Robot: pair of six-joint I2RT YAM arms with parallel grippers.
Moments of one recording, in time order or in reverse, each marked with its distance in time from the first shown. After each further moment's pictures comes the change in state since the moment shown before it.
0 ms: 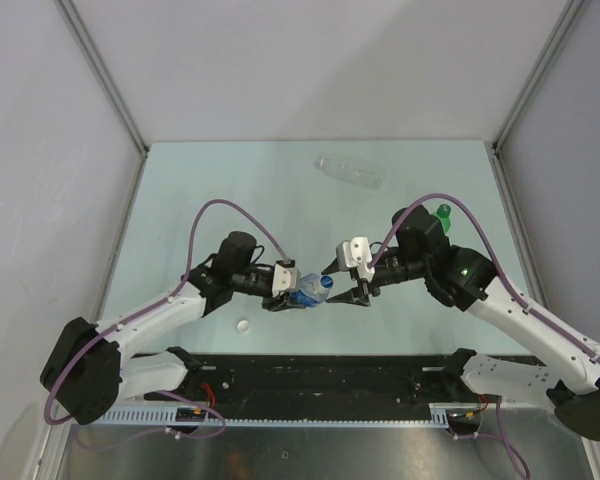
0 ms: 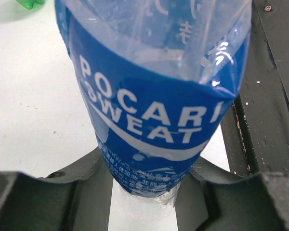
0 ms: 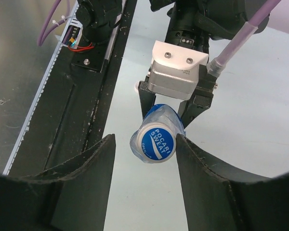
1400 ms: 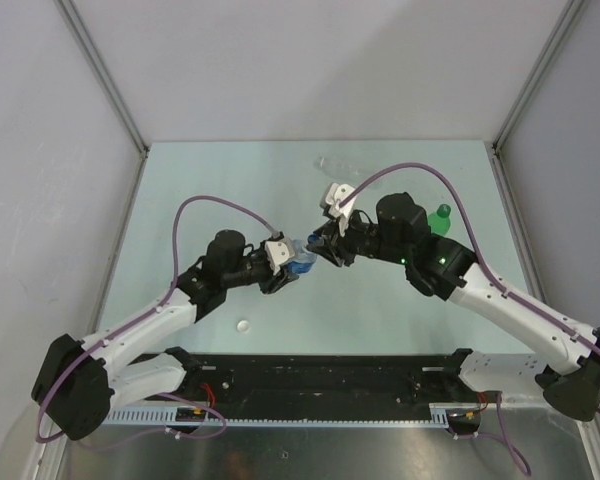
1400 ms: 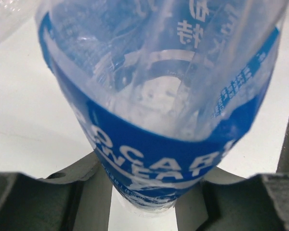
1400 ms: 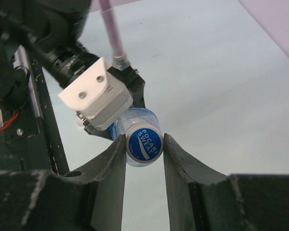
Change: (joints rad) left arm 0.002 -0.098 -0.008 0.102 -0.386 -0.281; right arm 0.048 0.138 0.078 0.216 0.489 0.411
